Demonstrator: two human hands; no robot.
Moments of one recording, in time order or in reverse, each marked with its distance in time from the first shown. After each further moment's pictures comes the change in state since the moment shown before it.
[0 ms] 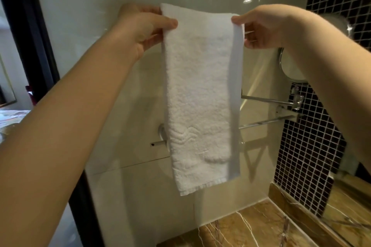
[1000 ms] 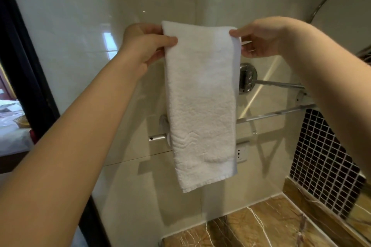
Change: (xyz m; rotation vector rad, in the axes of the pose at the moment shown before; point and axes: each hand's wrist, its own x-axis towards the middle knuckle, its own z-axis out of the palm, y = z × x) left_hand 0.020 -0.098 -0.004 0.038 0.061 -0.079; right_hand 0.068 0.081 0.013 0.006 -0.129 0.113
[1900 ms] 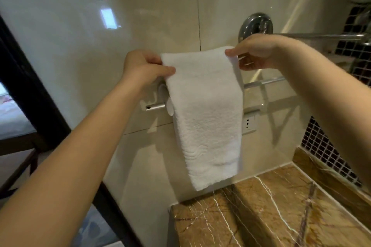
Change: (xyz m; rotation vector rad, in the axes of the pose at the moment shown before) left_hand -0.036 -0.114 -0.020 0.444 0.064 -0.146; right_hand 0.034 0.126 0.035 -0.117 -0.049 0.123
